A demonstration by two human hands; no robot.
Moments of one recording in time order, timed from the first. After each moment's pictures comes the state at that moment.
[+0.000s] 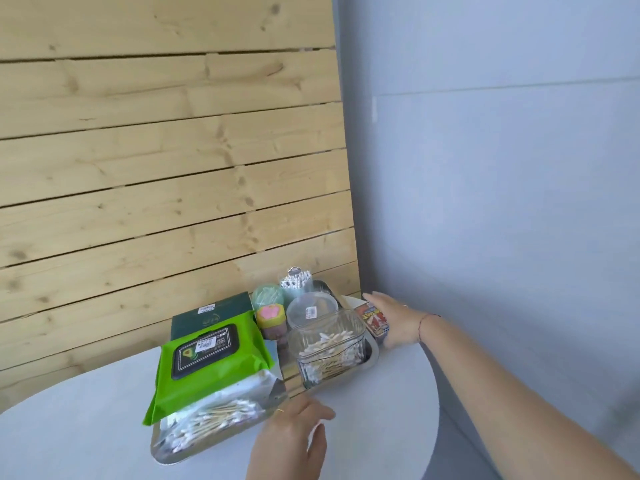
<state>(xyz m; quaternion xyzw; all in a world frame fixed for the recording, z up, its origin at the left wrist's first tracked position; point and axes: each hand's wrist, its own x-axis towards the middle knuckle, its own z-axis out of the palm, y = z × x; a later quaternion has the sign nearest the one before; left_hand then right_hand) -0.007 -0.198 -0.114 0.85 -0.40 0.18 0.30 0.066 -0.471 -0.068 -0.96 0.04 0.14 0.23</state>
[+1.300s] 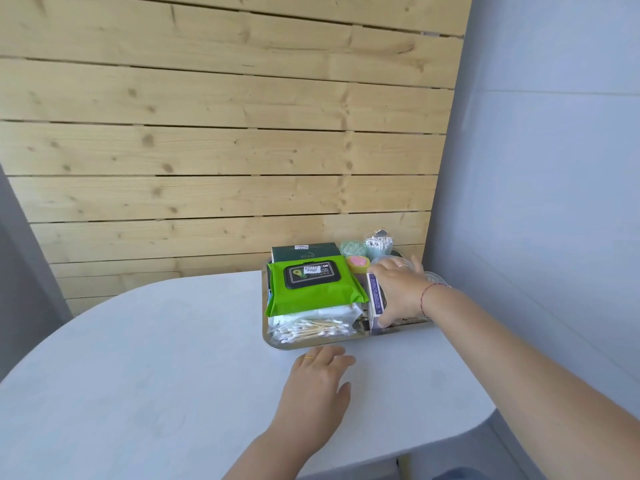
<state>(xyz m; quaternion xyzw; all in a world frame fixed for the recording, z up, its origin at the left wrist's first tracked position) -0.056 -0.101 -0.117 0.93 -0.28 0.12 0.22 0.037 -0.299 -0.019 -0.99 -0.07 0.06 -0.05</state>
